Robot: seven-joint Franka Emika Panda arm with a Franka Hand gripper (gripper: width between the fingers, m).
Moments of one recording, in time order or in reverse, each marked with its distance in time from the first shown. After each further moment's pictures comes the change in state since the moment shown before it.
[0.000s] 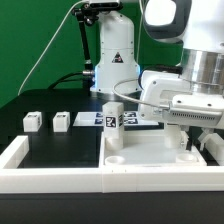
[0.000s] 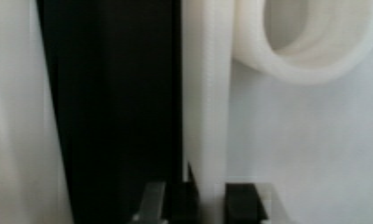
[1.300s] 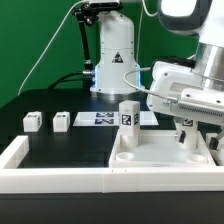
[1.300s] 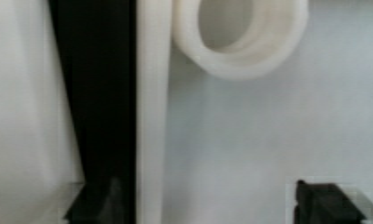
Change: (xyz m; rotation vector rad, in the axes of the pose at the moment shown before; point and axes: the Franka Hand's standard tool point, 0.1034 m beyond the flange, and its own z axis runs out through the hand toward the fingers) arm -0.002 -0.002 -0.009 0.086 0.037 0.064
